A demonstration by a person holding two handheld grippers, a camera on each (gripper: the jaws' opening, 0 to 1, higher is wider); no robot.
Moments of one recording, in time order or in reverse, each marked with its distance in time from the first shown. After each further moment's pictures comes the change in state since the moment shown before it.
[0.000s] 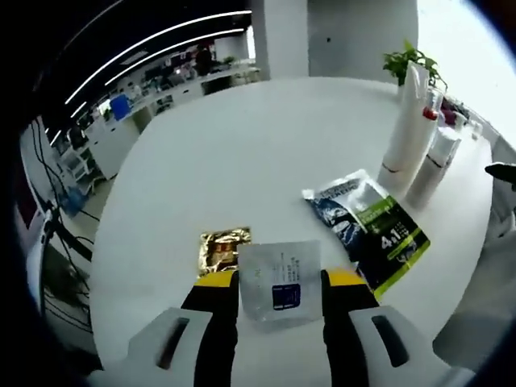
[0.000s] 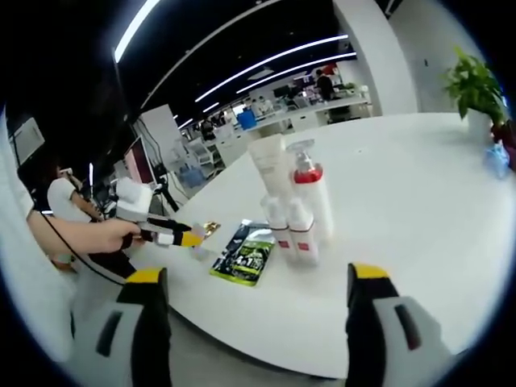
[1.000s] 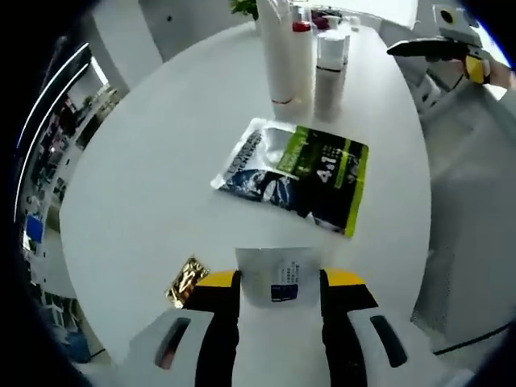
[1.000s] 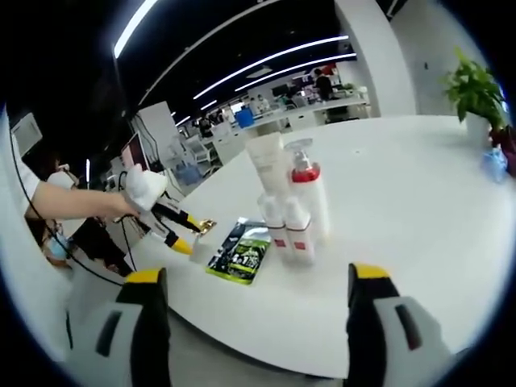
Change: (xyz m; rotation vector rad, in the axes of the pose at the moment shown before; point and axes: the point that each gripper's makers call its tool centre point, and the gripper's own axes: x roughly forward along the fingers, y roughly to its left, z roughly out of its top) left arm 0.016 -0.033 -0.017 0.640 0.241 -0.415; right arm 0.000 -0.003 -0.002 -0.017 0.011 -0.024
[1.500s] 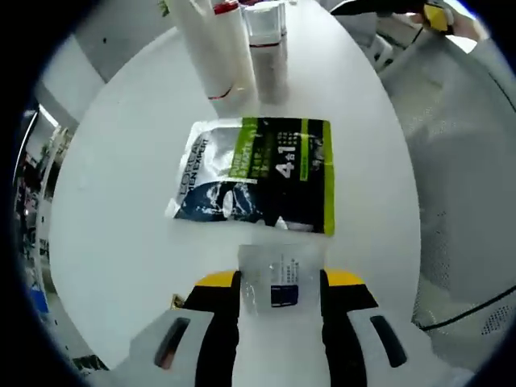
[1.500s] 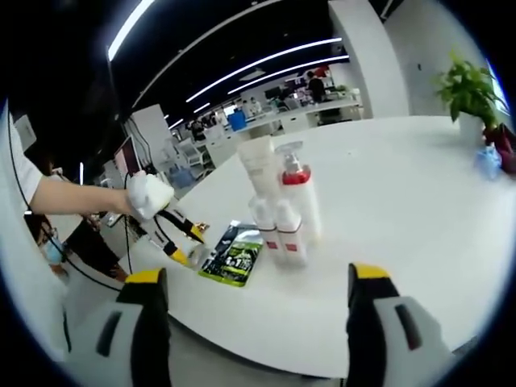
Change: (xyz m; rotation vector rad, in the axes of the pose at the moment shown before) left arm 0.019 -0.020 0.004 0.263 0.102 -0.149; right arm -0.002 -0.009 0.002 0.014 -0.016 -0.041
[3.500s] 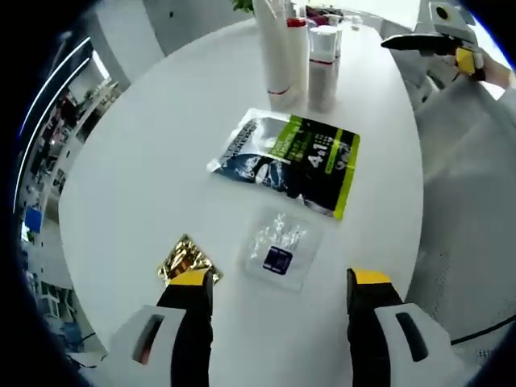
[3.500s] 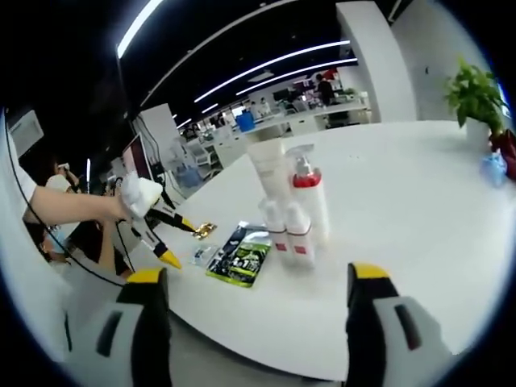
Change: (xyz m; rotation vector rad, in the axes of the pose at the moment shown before) left arm -0.033 -0.004 -0.033 -0.336 -0.106 0.166; right arm 0.000 0.013 0.002 -0.032 -0.007 0.048
